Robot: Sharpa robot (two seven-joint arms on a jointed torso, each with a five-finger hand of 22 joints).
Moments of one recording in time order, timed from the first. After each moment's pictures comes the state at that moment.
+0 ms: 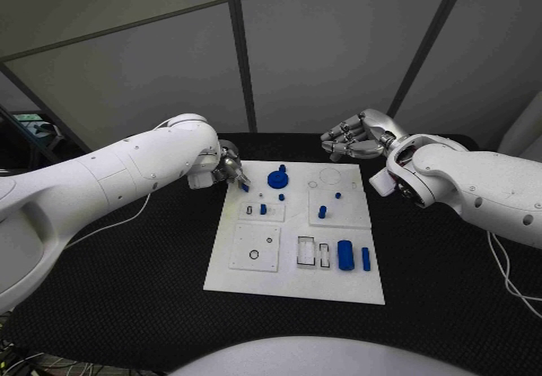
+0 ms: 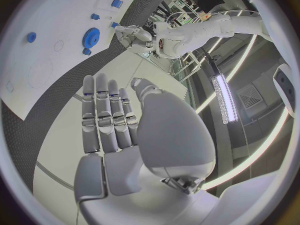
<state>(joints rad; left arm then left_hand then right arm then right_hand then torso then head) 1.26 -0.50 0.02 0.94 -1.03 0.33 -0.49 1.28 -0.05 0.47 0.14 0.15 0.95 0.08 0.41 0.64 1.22 0.00 0.95 0.83 1.47 -0.06 1.34 1.31 0.13 1.42 0.05 1.37 1.31 1.24 -0.72 0.00 1.36 -0.74 -0.31 0.10 1.42 -0.15 0.24 0.23 0.40 1.04 0.18 0.07 0.07 1.27 0.11 0.07 0.12 1.32 0.06 0.07 0.29 0.17 0.99 0.16 0.46 0.35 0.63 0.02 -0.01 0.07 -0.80</state>
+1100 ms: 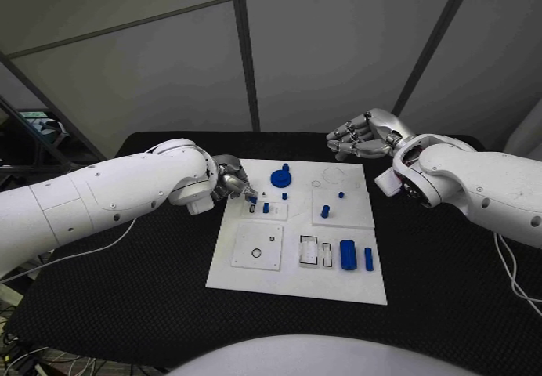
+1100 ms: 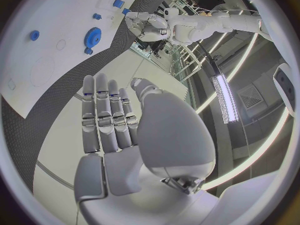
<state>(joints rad) 1.19 -0.74 0.01 1.36 -0.96 0.08 -0.49 1.19 -0.11 0.58 0.10 0.26 0.95 0.07 0.48 0.68 1.27 -0.01 0.98 0.85 1.47 -0.07 1.35 1.31 0.13 1.44 0.04 1.39 1.31 1.24 -0.73 0.00 1.35 -0.74 -0.30 0.10 1.42 -0.15 0.24 0.23 0.41 1.04 0.18 0.07 0.07 1.27 0.11 0.07 0.12 1.32 0.06 0.07 0.29 0.17 0.99 0.16 0.46 0.35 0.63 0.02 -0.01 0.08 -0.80</state>
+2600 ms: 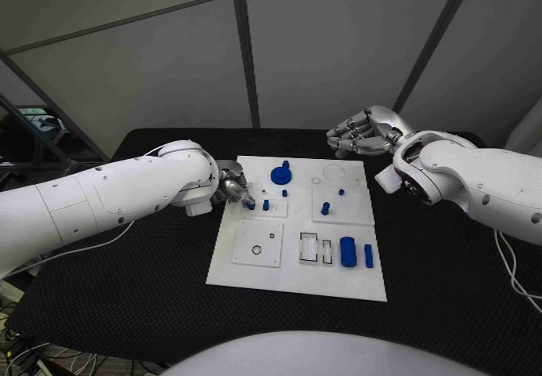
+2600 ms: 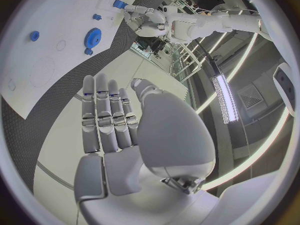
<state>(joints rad) 1.19 -0.72 -0.02 1.35 -1.04 0.15 -0.51 1.17 -0.13 0.60 0.07 0.27 0.95 0.07 0.49 0.69 1.28 -0.02 0.99 0.85 1.46 -0.07 1.35 1.31 0.13 1.44 0.04 1.39 1.31 1.24 -0.73 0.00 1.35 -0.74 -0.30 0.10 1.42 -0.15 0.24 0.24 0.41 1.04 0.18 0.07 0.07 1.27 0.11 0.07 0.12 1.32 0.06 0.07 0.29 0.17 0.99 0.16 0.45 0.35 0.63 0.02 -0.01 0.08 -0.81</state>
